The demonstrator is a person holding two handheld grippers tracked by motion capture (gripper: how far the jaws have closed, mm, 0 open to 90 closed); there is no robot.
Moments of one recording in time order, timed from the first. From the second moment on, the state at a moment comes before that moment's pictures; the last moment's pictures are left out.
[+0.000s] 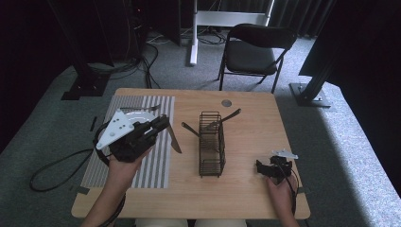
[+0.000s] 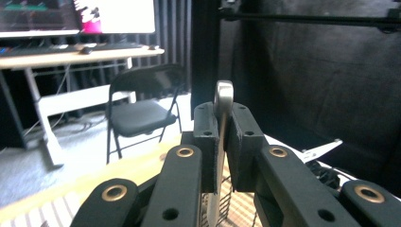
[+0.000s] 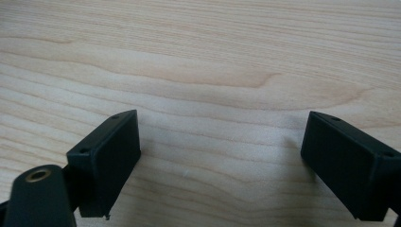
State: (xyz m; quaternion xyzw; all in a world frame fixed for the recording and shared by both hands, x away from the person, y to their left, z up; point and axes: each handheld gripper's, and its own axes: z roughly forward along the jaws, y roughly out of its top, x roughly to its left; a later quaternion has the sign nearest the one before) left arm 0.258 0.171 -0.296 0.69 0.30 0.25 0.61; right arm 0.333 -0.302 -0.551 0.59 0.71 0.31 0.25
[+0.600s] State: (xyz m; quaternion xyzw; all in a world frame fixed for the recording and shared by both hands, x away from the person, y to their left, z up) left arm 0.284 0.206 -0.372 0.66 0.43 0.29 0.55; right arm 0.333 -0.302 -0.551 0.59 0.71 0.30 0.25
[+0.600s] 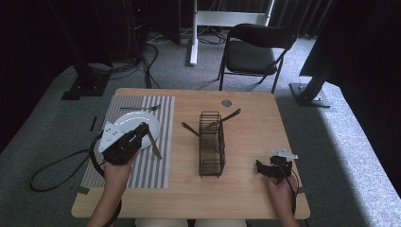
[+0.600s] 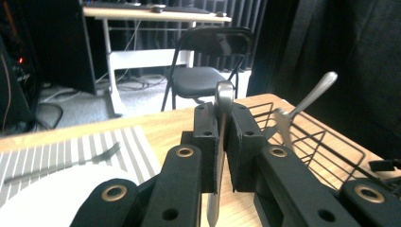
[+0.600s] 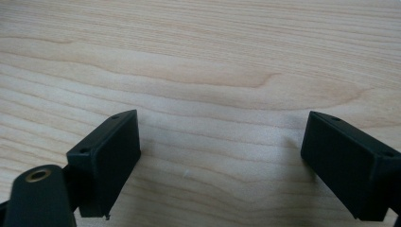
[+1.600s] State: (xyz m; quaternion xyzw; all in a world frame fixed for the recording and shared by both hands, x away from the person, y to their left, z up) left arm 0.296 0.226 -0.410 0.62 0.48 0.29 0.55; right arm 0.333 -0.302 -0.551 0.59 0.71 0.30 0.25
